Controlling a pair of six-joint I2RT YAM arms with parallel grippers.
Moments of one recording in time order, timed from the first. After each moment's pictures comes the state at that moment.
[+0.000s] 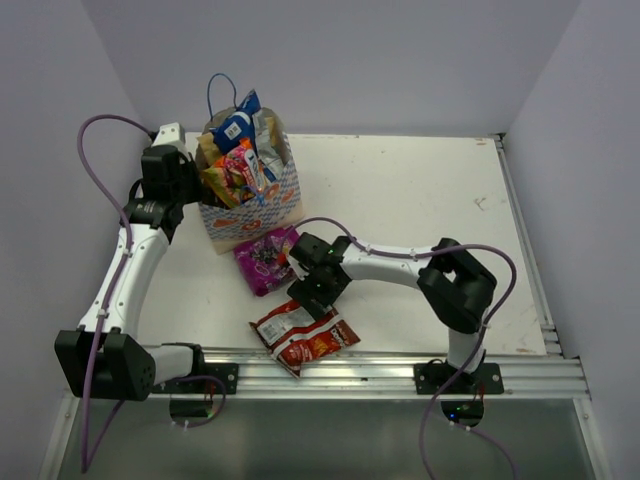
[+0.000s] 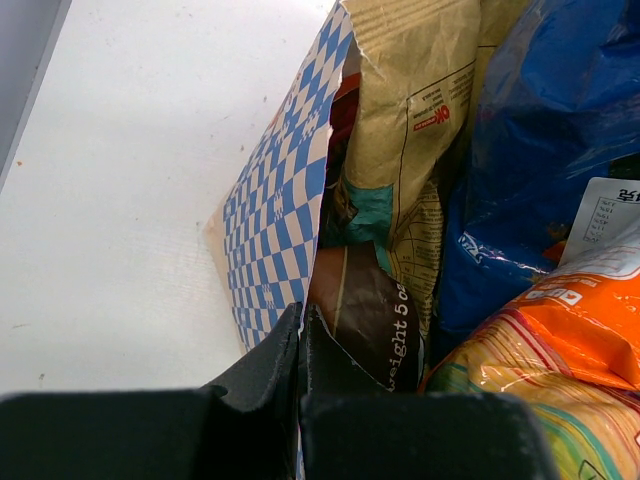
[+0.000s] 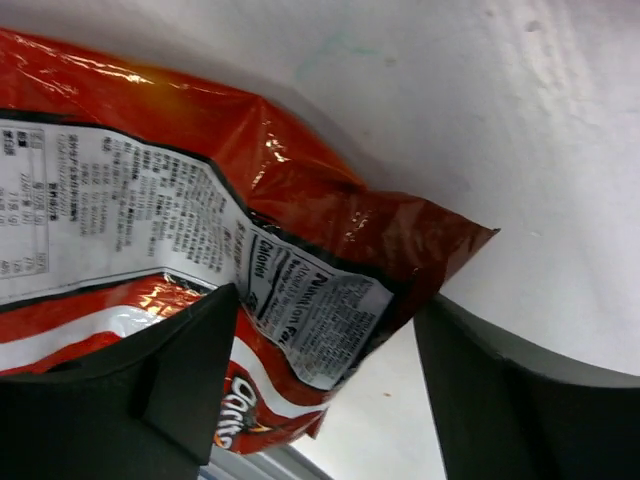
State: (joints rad) left arm -0.05 1.24 1.16 -0.43 -0.09 -0.26; right arm 0.99 1.87 1.24 -0.68 -0.08 0.10
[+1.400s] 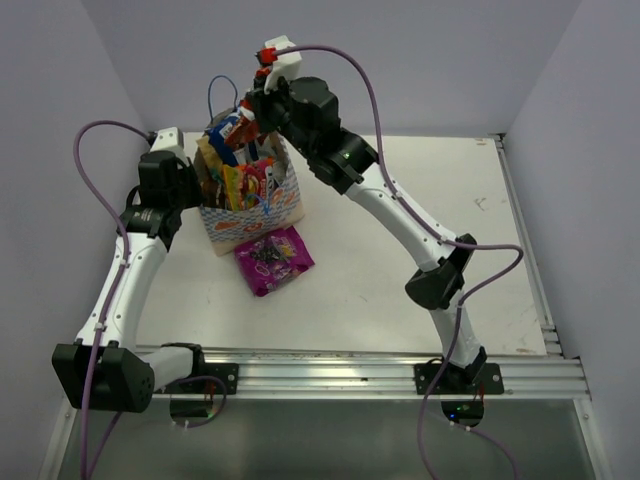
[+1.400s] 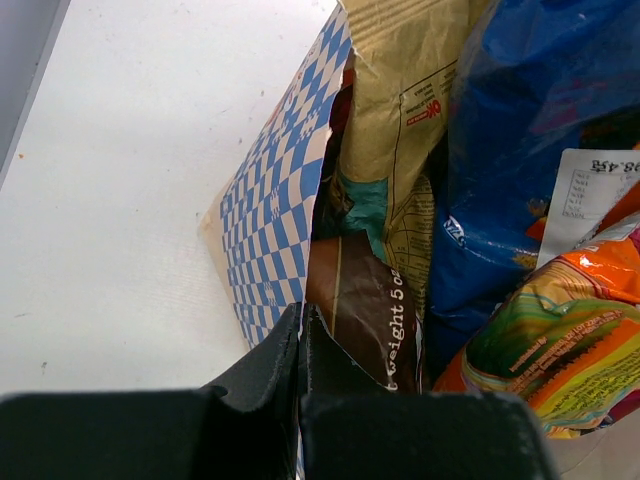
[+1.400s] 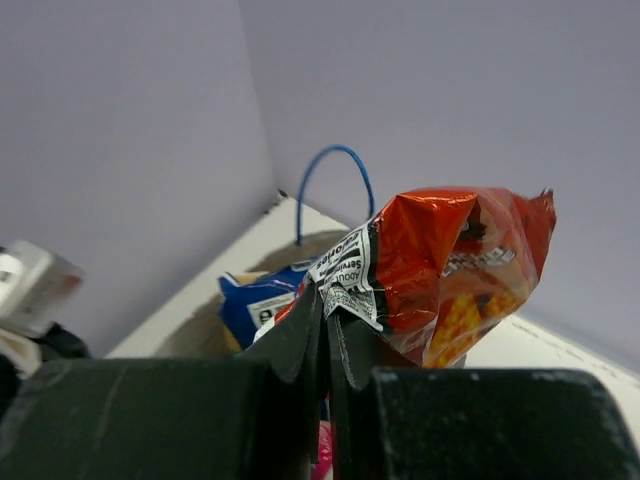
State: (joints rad) left arm -0.05 1.19 1.13 -0.45 -0.09 -0.26; right arm 0.85 2.12 2.50 -0.35 0.25 0.06
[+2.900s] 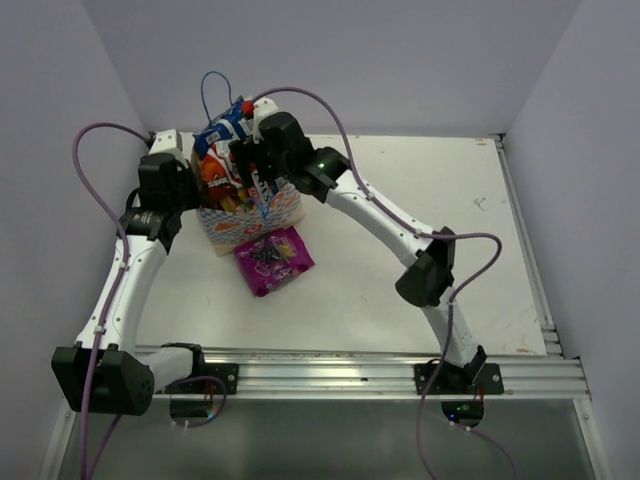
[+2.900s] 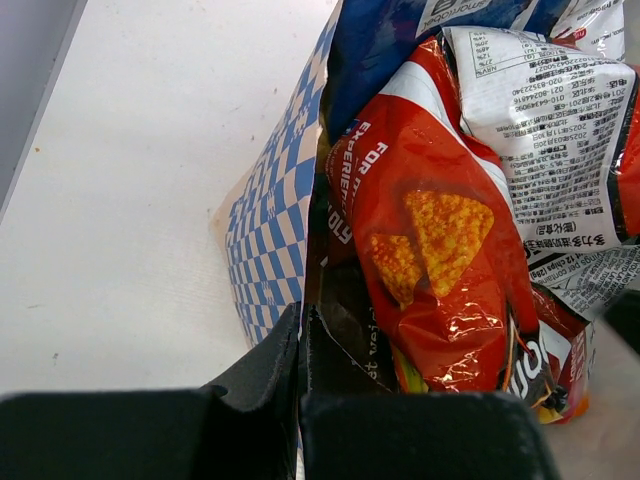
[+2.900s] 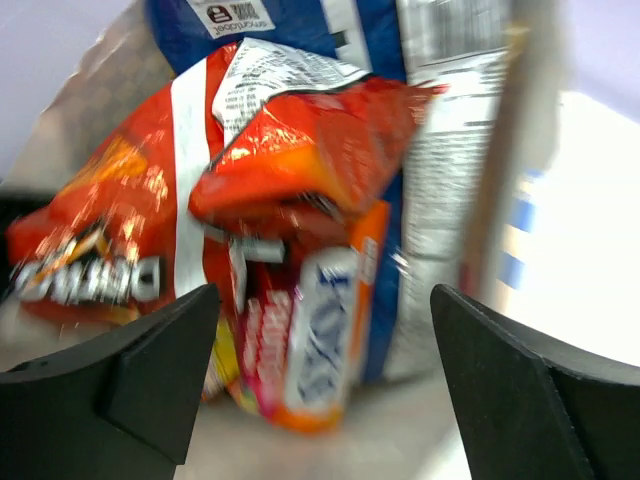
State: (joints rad) left arm -0.05 1.17 1.12 -0.45 -0.11 -0.26; right arm 0.88 2.25 2.46 -0.65 0.18 0.21
